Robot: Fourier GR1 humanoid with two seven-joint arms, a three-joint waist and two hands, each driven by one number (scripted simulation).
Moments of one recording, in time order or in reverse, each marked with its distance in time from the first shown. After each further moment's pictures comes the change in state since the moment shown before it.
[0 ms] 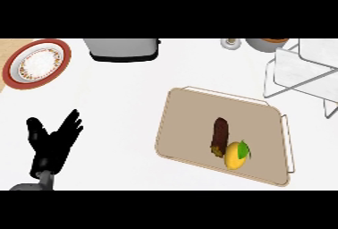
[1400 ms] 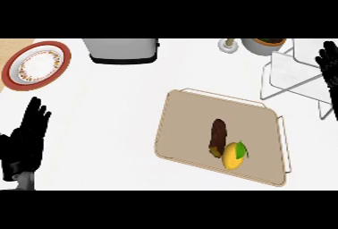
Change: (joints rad) left arm 0.036 0.024 0.081 -0.197 -0.070 0.225 -0.101; right arm -1.158 -0.310 -0.274 0.830 -0.630 0.496 -0.413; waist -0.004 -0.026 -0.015
